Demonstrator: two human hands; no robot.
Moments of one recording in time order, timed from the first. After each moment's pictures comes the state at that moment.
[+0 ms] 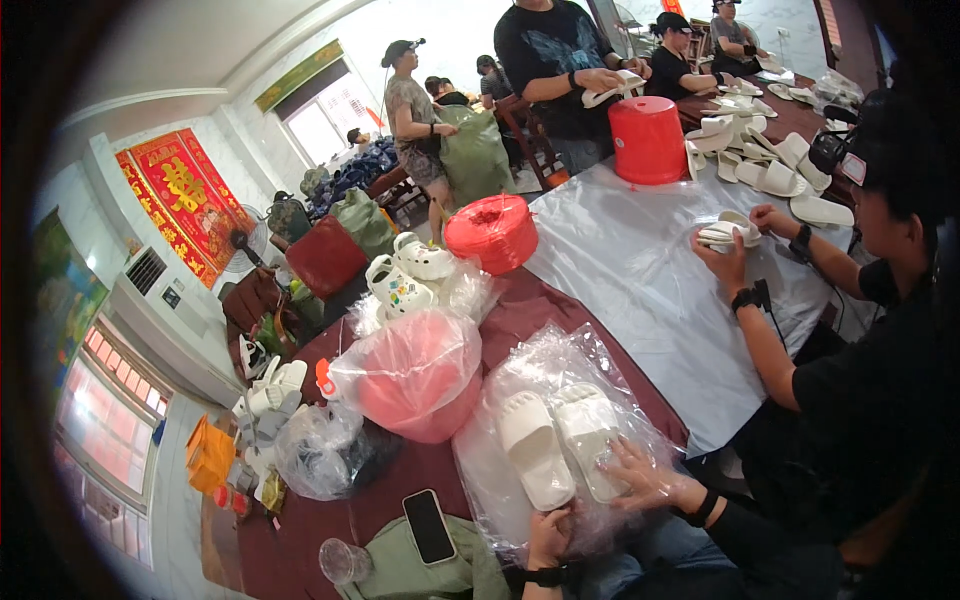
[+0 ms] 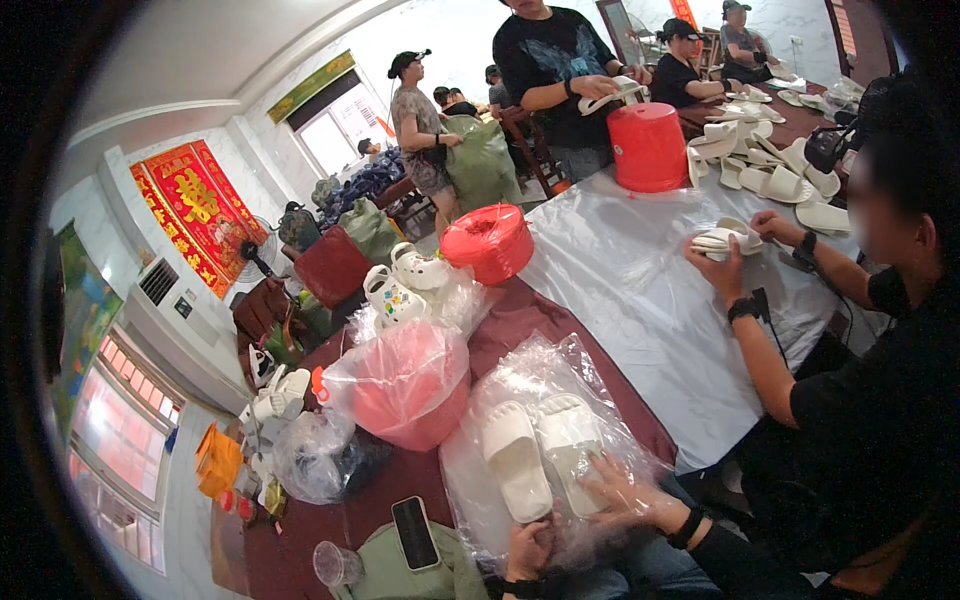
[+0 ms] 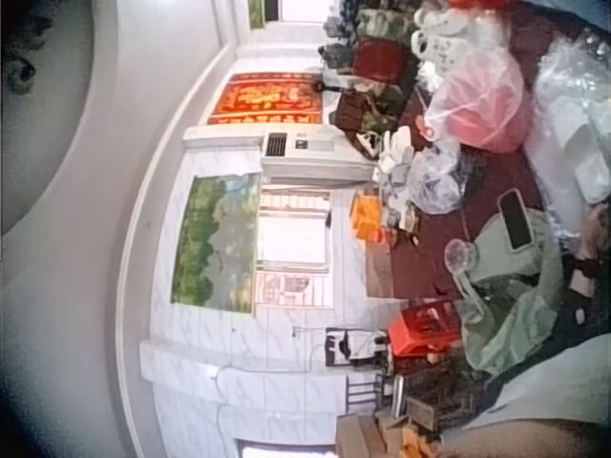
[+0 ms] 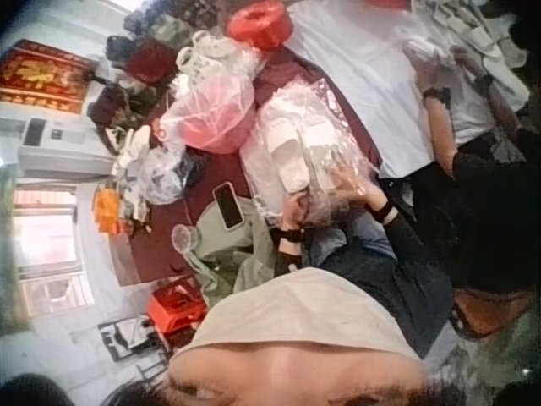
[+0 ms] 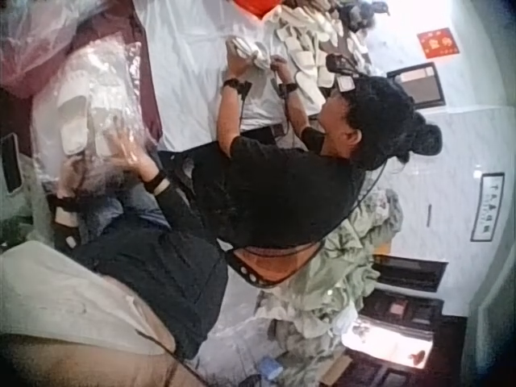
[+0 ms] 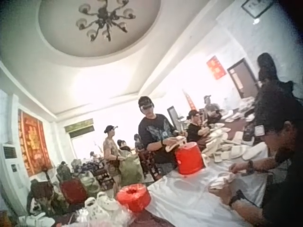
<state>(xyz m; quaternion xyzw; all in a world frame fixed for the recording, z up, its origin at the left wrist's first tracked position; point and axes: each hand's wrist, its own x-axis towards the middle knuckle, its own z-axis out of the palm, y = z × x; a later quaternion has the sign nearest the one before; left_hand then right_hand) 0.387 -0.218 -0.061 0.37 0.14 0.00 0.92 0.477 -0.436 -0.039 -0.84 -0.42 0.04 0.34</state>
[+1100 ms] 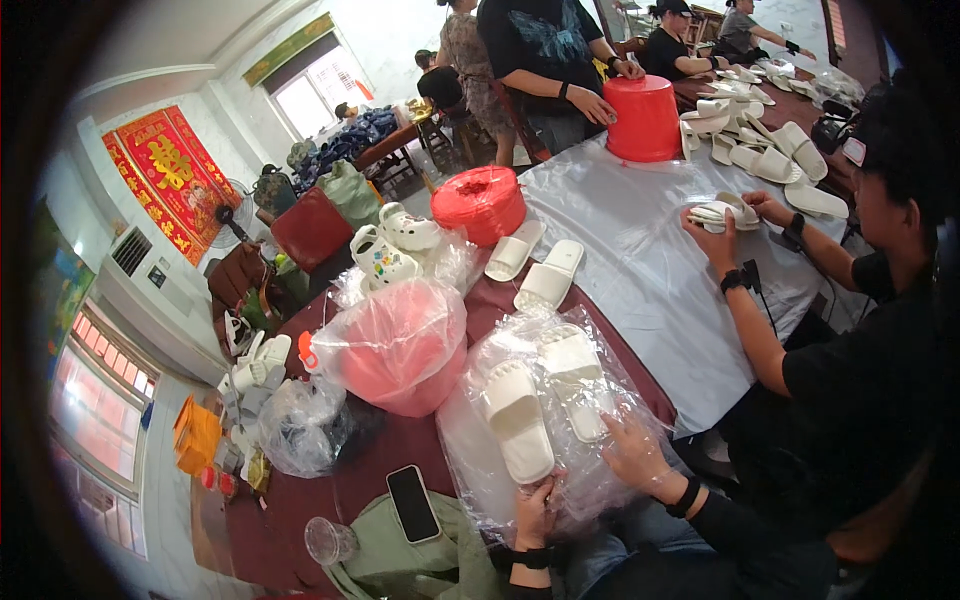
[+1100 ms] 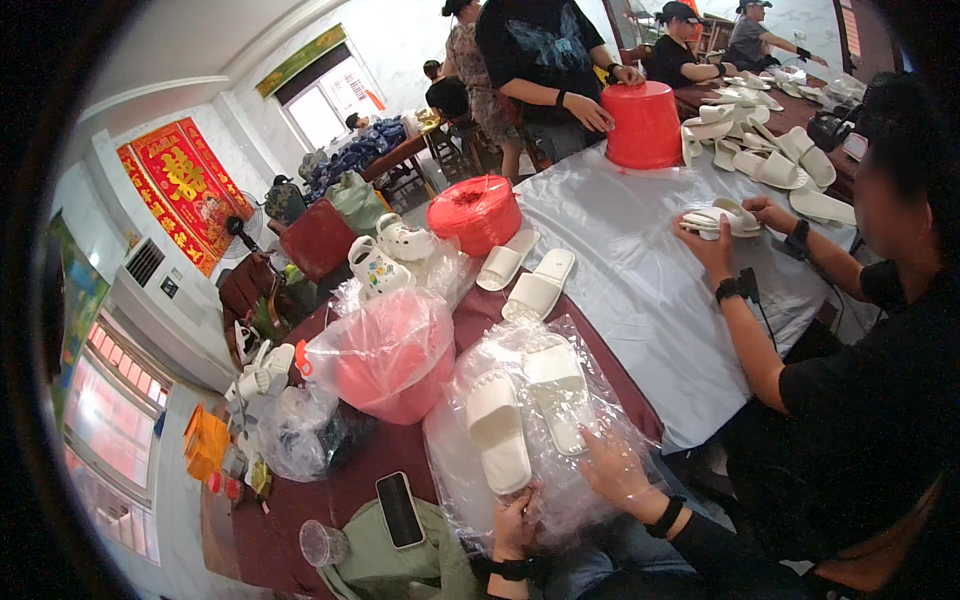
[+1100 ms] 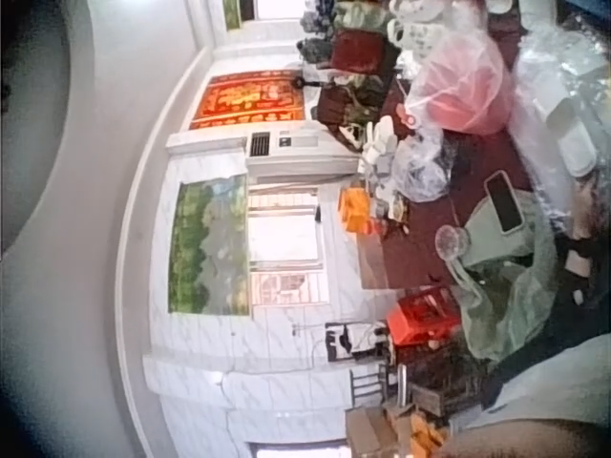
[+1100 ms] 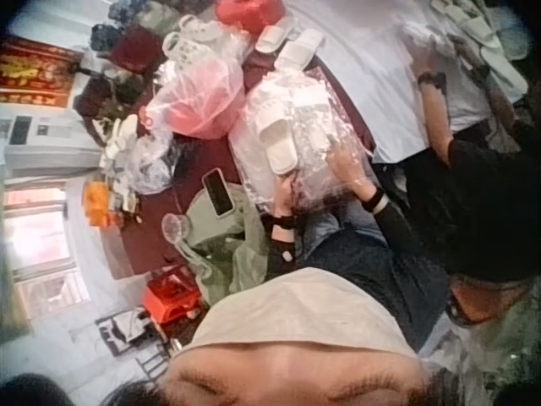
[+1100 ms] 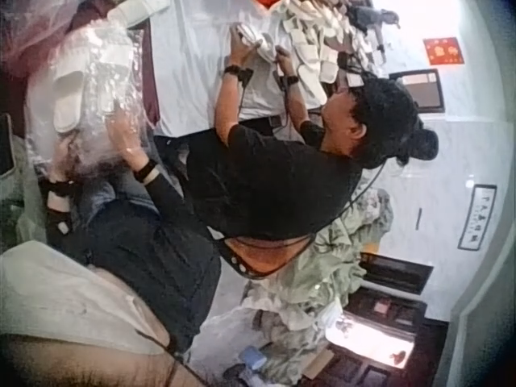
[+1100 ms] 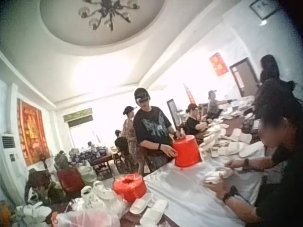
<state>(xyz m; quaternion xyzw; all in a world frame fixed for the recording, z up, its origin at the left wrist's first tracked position) 0.390 -0.225 -0.054 0.43 0.20 0.04 0.88 0.467 -0.415 -0.022 -0.90 -0.22 -0.12 0.34</state>
